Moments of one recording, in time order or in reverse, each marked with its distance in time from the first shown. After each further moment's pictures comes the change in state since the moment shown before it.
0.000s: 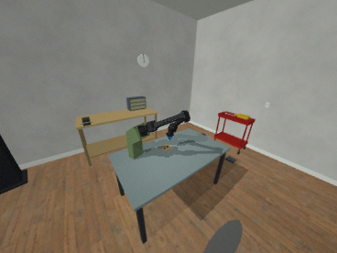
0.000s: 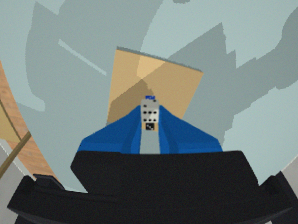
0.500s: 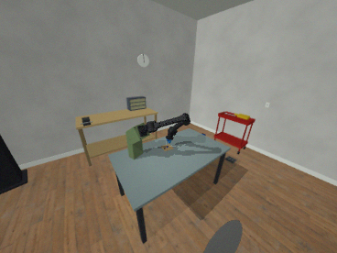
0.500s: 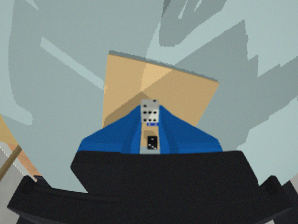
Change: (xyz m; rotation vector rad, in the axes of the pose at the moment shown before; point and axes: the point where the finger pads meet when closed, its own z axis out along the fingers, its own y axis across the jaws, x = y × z) arm 0.005 0.003 0.051 -0.005 0.010 0.009
